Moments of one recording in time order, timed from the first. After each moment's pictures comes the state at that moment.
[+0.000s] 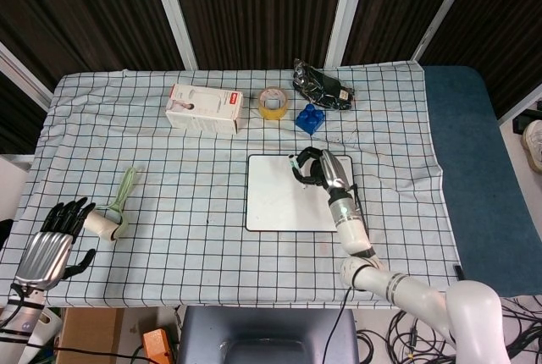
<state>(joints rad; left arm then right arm) -0.22 -1.14 -0.01 -1.57 1.52 1.35 0.05 0.85 -1.89 0.45 -0.98 -0.93 0.82 0.32</state>
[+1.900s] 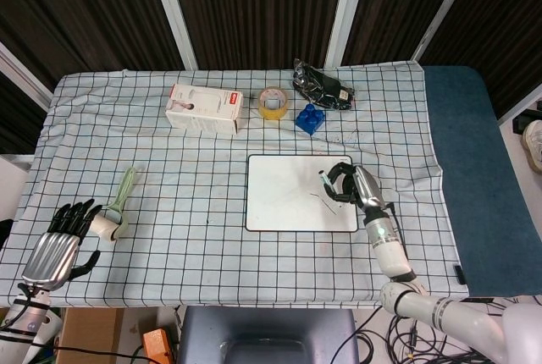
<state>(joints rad) -0.23 -1.15 0.00 -1.58 1.53 1.34 0.07 0.62 -1.70 0.36 -1.23 -1.07 0.91 0.35</state>
